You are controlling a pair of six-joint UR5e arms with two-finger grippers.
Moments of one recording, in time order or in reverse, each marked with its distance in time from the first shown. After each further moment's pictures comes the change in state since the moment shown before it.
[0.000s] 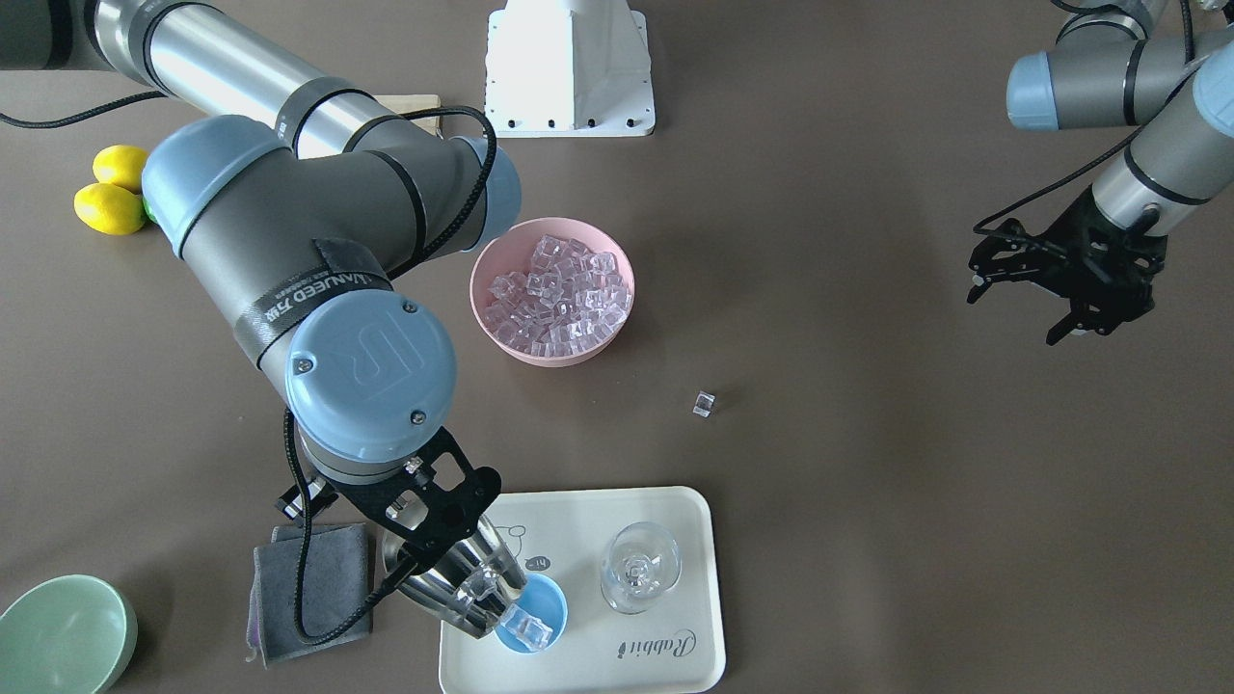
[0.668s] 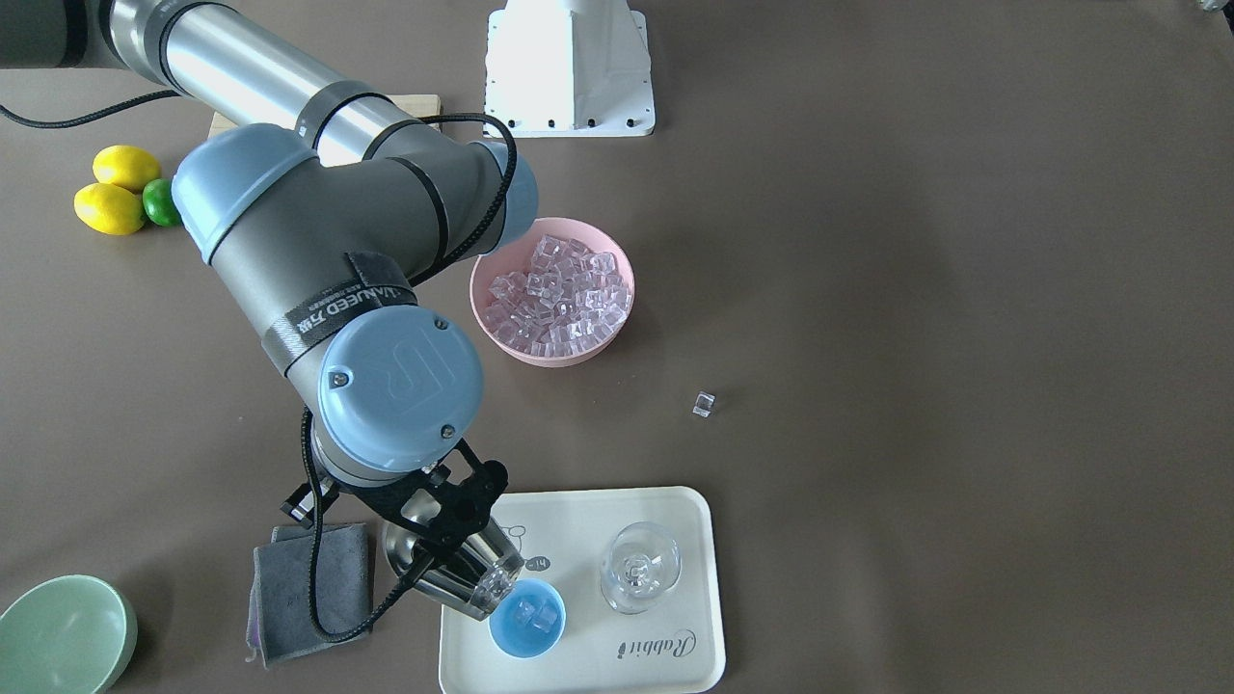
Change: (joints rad) left arm -0.118 0.024 0.135 0.162 0.168 0.235; right arm -0.001 -0.004 0.007 -0.044 -0.030 -0.070
